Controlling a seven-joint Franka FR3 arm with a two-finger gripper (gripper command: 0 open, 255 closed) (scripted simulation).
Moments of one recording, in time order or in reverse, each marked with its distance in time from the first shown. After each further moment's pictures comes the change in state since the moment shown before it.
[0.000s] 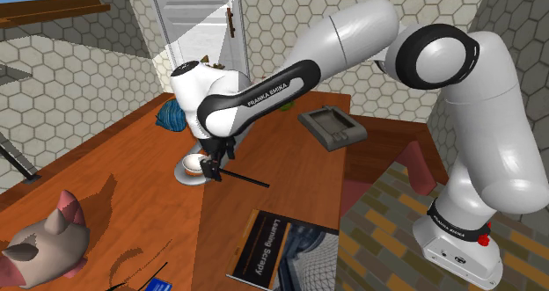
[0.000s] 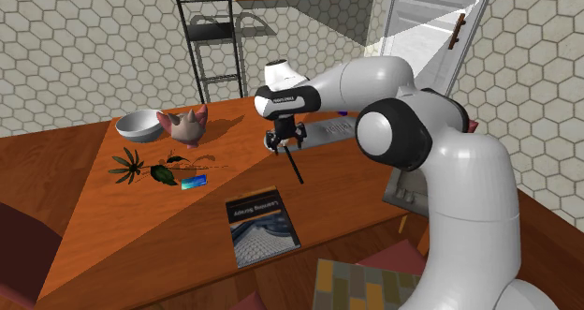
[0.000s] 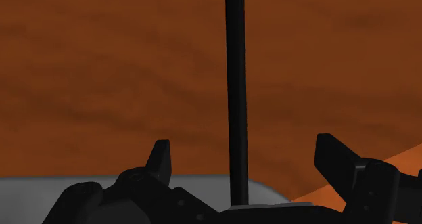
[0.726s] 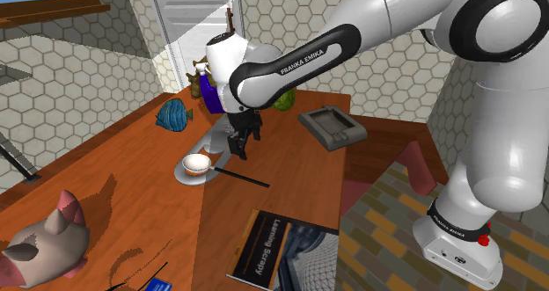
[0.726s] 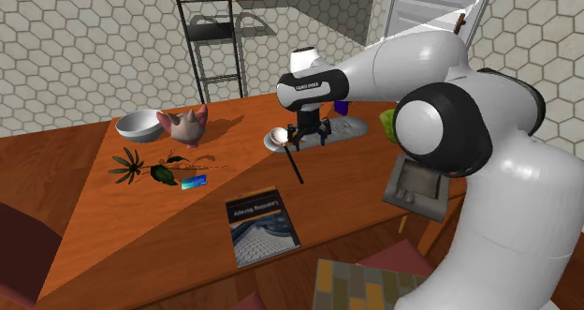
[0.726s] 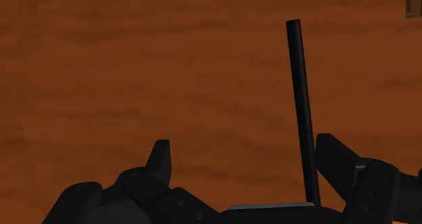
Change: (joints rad) arm -0.122 -0.283 -0.009 -0.288 0.102 0.023 -0.024
